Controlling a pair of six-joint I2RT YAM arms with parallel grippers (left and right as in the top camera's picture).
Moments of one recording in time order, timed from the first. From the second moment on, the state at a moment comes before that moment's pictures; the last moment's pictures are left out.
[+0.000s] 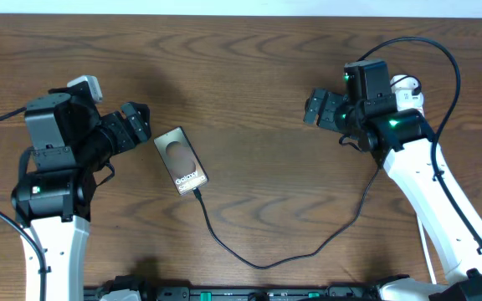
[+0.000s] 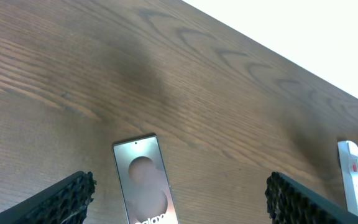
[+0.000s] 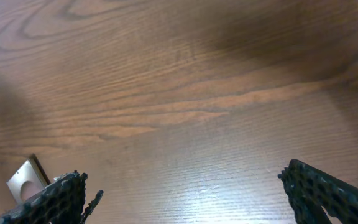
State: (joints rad) left arm 0.13 1.08 1.08 -0.71 0.30 -0.35; right arm 0.29 1.47 1.24 -0.71 0.00 0.55
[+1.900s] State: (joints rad) left arm 0.13 1.09 1.08 -0.71 0.30 -0.35; right arm -0.43 2.14 1.71 -0.82 -0.55 -0.18
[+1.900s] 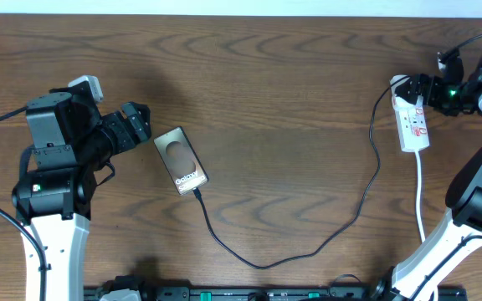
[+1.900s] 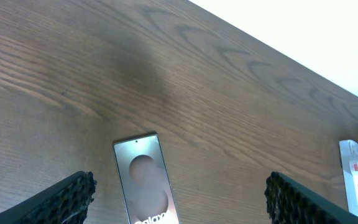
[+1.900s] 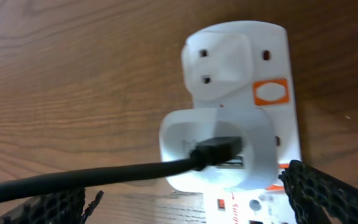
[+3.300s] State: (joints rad) left arm 0.13 1.09 1.08 -0.71 0.30 -0.35; right arm -0.42 2.20 1.71 -0.85 -0.52 -0.08
